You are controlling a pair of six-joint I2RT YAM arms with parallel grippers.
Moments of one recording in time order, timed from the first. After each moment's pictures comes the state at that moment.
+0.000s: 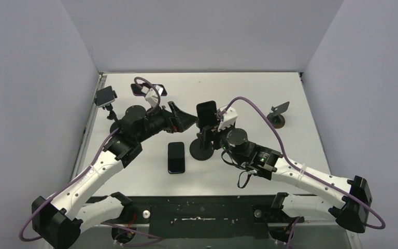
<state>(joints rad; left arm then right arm) -0.58 1.01 0.88 0.03 0.28 -0.78 1.01 1.08 0.85 -0.05 0.40 0.27</state>
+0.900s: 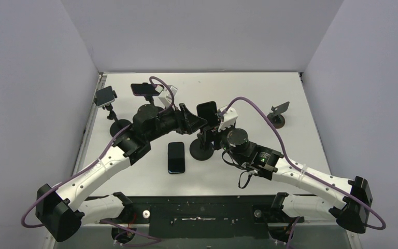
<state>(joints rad) -0.71 1.12 0.95 0.06 0.25 -0.71 1.01 1.08 0.85 -0.06 0.39 0.27</state>
